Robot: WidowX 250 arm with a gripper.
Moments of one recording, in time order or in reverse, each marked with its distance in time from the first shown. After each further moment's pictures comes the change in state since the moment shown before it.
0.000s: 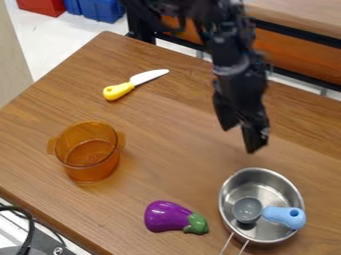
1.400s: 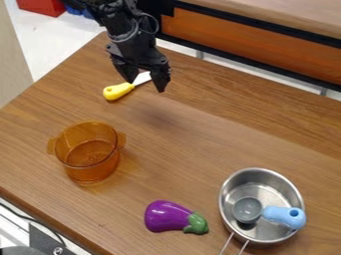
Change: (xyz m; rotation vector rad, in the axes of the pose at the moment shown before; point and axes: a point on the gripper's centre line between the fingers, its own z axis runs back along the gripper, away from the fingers) arm -0.057 0.166 0.049 0.296 -0.221 0.553
